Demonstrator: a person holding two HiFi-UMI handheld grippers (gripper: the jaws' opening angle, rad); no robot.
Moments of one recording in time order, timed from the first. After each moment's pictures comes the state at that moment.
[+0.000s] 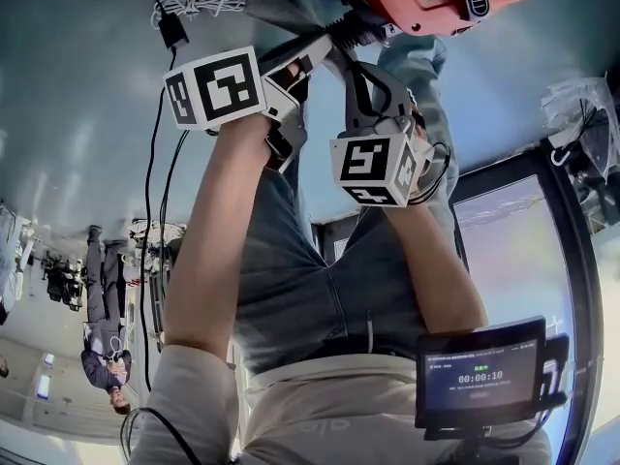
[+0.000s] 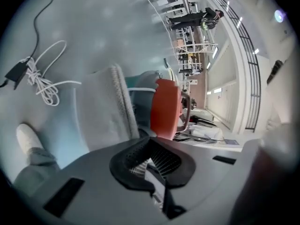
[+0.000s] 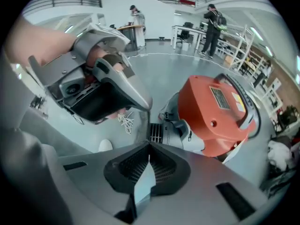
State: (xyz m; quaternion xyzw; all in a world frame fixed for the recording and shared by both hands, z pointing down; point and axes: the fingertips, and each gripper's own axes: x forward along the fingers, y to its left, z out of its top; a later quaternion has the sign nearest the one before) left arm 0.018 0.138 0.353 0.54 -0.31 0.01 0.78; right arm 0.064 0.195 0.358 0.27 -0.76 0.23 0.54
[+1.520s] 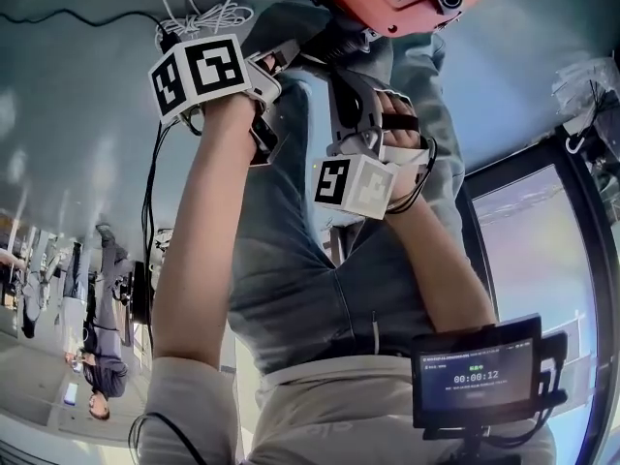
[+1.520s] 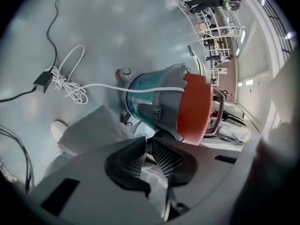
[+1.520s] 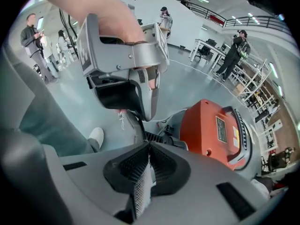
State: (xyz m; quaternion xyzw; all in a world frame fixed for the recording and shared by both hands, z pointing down) left arm -0.001 0.140 0.384 0.44 -0.34 0.18 0.81; right arm 0.052 0.177 0.336 0.22 -0.78 0.10 0.57
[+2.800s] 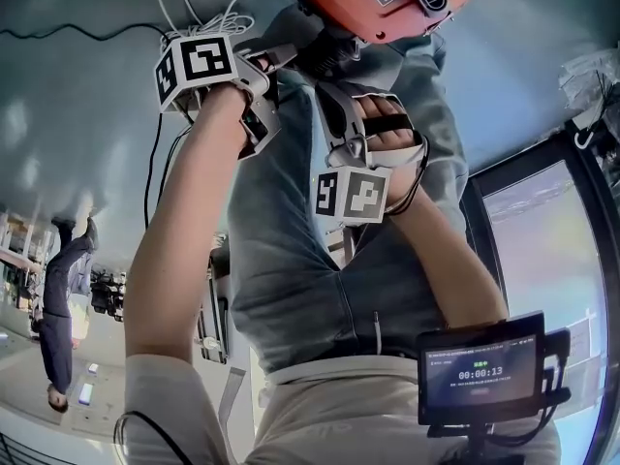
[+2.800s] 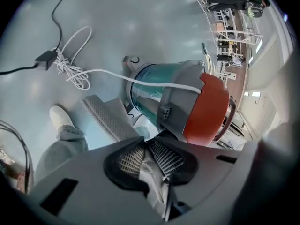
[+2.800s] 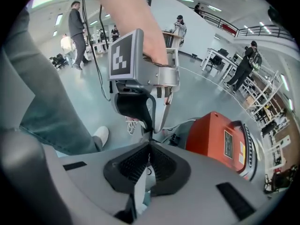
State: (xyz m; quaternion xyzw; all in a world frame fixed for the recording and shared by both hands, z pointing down) left arm -0.010 0.154 0.396 0.38 -0.31 0.18 0.86; right arm 0.023 0.192 0.328 0.16 -0.81 0.05 0.56
